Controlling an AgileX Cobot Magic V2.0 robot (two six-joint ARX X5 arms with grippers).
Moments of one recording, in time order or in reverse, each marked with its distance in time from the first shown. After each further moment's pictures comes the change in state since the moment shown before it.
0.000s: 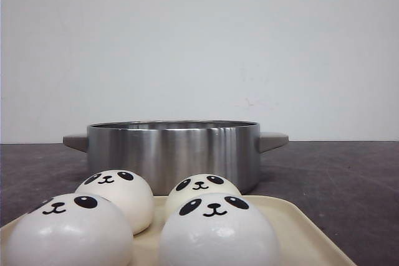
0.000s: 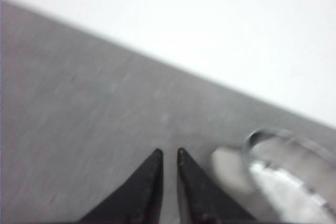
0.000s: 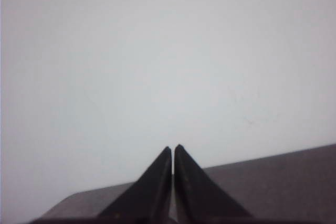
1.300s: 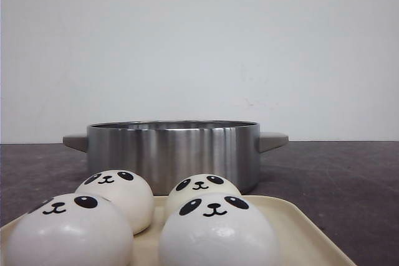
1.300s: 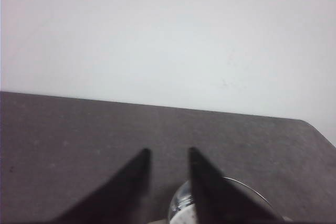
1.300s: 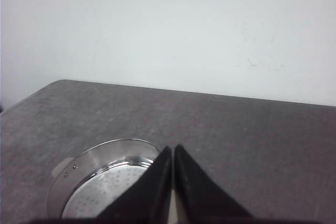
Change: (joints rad) left arm -0.029 0.676 0.892 -0.295 0.187 0.157; right arm 0.003 0.550 0.674 -0.598 -0.158 -0.414
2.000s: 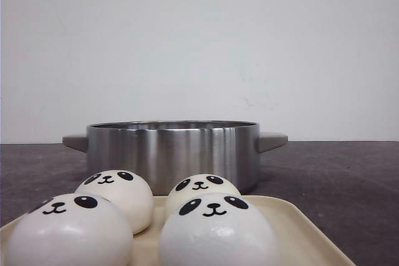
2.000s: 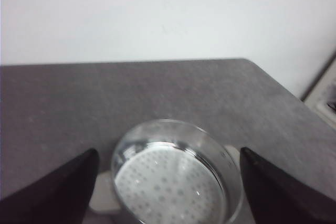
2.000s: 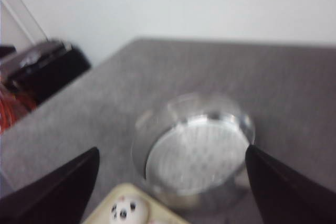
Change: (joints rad) left arm -0.269 0.013 0.000 -0.130 -0.016 0.051; right arm 0.277 0.138 0.000 -0.071 -0.030 0.097
